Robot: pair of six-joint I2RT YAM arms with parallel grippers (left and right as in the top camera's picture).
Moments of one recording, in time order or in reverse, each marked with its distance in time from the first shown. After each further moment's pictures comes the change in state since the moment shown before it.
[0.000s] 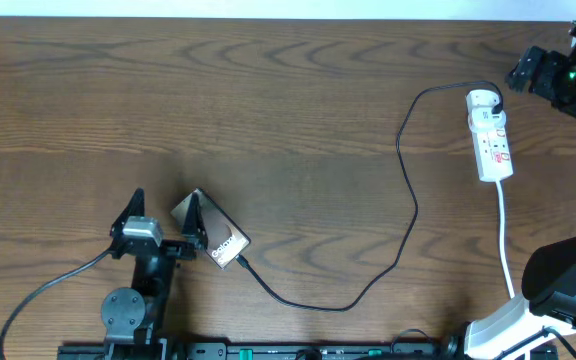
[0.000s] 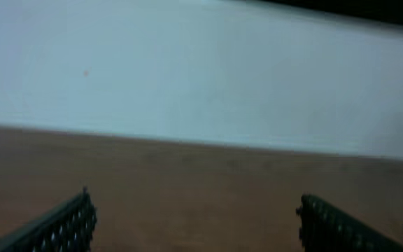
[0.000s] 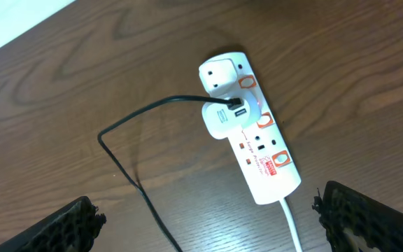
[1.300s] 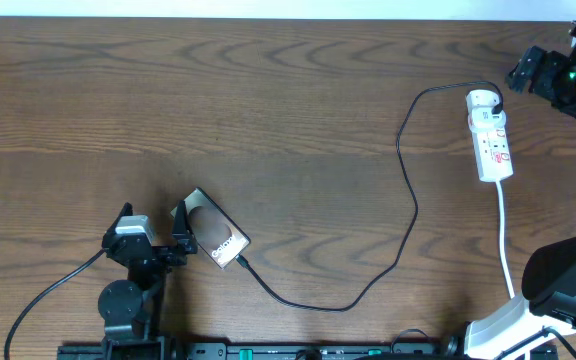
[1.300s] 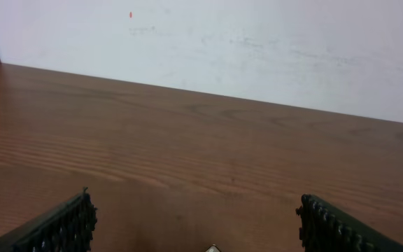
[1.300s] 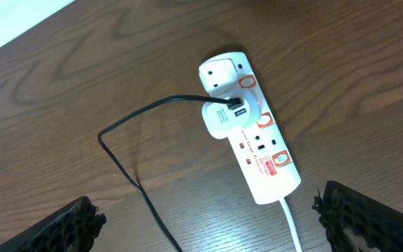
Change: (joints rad) left arm 0.114 -0.048 0.006 -0.226 0.006 0.006; right arm 0.000 0.000 0.000 0.000 0.000 0.000
